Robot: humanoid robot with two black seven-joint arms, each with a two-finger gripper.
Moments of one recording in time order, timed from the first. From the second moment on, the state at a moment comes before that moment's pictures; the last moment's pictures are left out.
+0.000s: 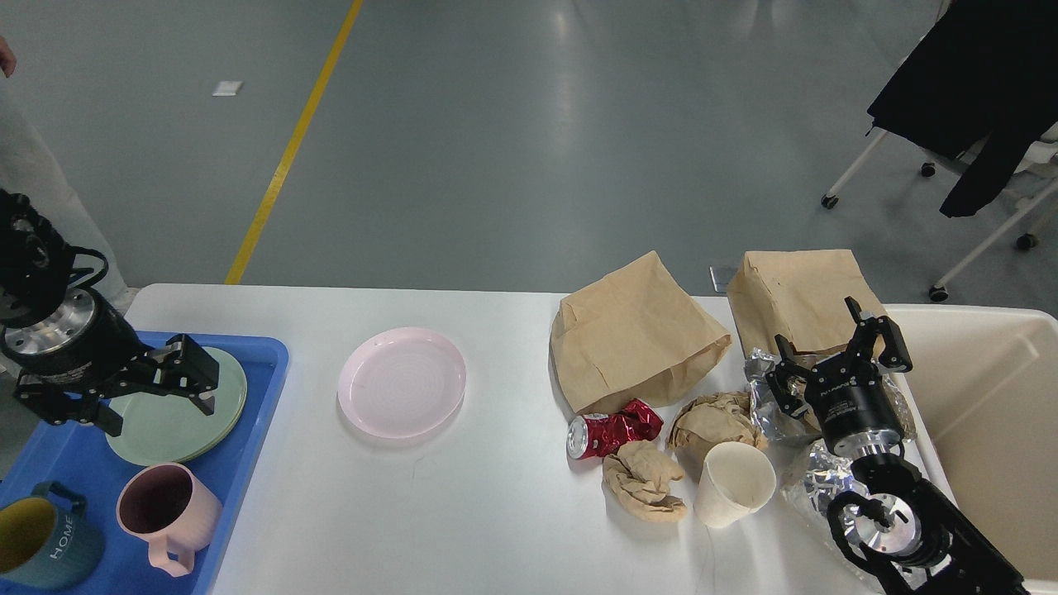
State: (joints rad) left arm -1.97 0.52 1.45 -1.31 0.08 -0.72 -0.03; right arm 0.18 -0.16 1.33 0.89 -0.47 0.31 0.36
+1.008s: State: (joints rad) left arm -2.22 0.24 1.42 -1.58 -0.25 -0.54 -0.04; right arm 0.18 -0.16 1.33 0.88 -0.47 0.31 0.36
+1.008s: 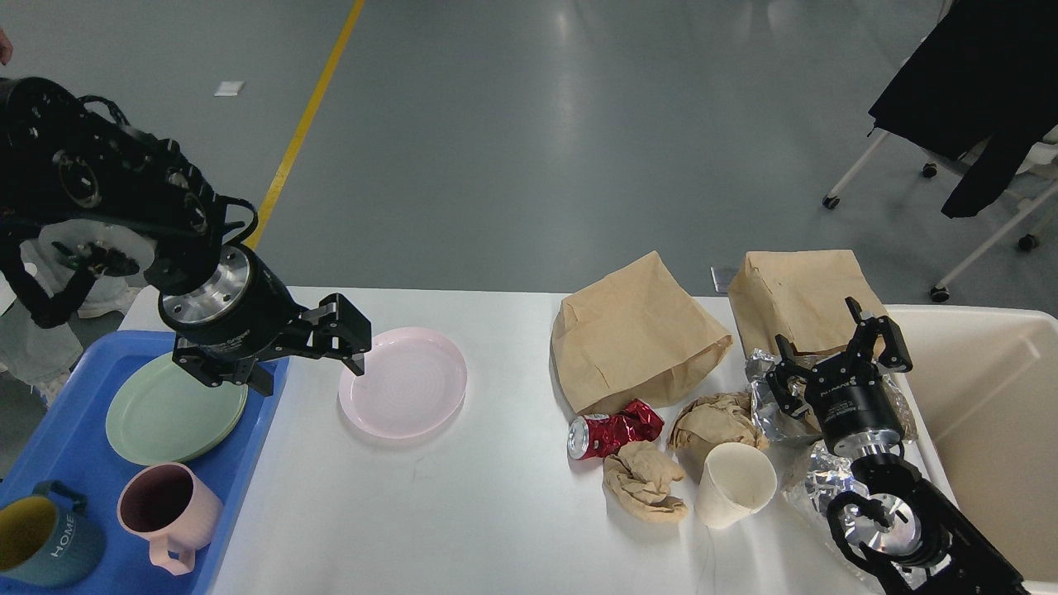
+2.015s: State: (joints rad) left arm -1.22 0.32 0.82 -0.94 -0.44 0.02 0.08; right arm 0.18 -0.16 1.33 0.89 -0.47 0.31 0.36
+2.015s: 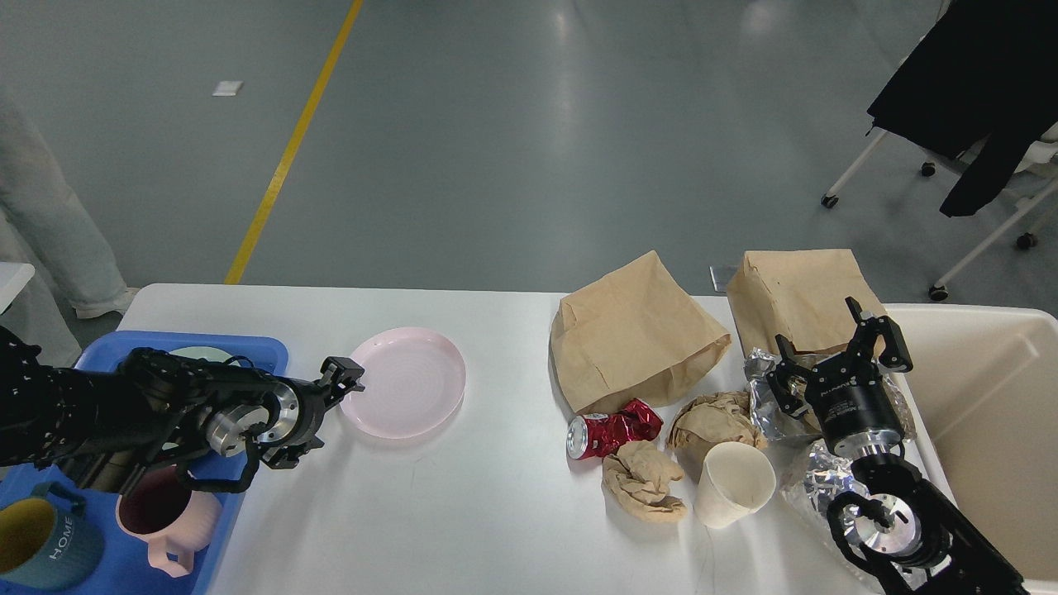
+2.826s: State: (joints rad) left arm -1.08 0.24 0.70 -0.79 -0.37 0.01 0.08; right arm 0.18 -0.16 1.33 0.89 -0.47 0.31 0.36
